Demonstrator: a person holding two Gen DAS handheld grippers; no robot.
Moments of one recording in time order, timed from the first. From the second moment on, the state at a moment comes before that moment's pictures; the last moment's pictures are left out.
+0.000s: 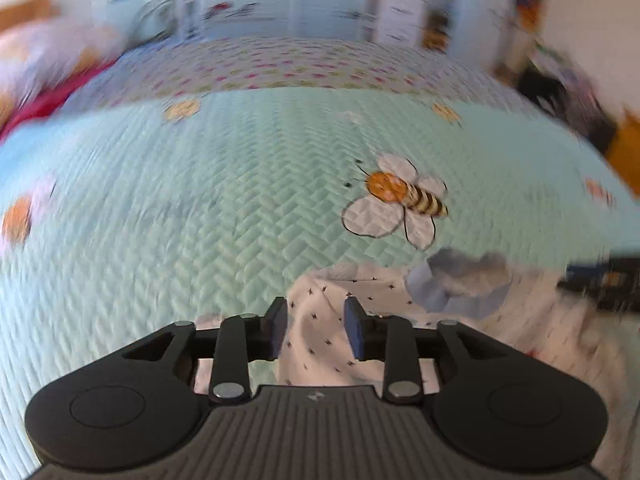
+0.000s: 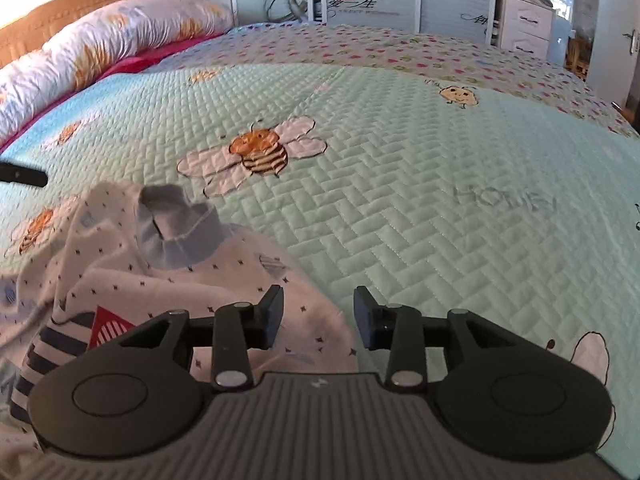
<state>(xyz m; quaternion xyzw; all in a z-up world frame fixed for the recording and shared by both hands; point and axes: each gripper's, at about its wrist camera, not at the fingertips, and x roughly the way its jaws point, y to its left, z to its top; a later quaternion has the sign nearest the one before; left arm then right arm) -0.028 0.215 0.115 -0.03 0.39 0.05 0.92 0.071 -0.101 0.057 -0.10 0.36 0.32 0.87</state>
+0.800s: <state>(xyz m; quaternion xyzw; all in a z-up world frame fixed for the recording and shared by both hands) 0.024 0.257 0.058 -0.16 0.43 0.00 0.89 0.071 -0.152 0.043 0.07 0.39 0.32 0.86</state>
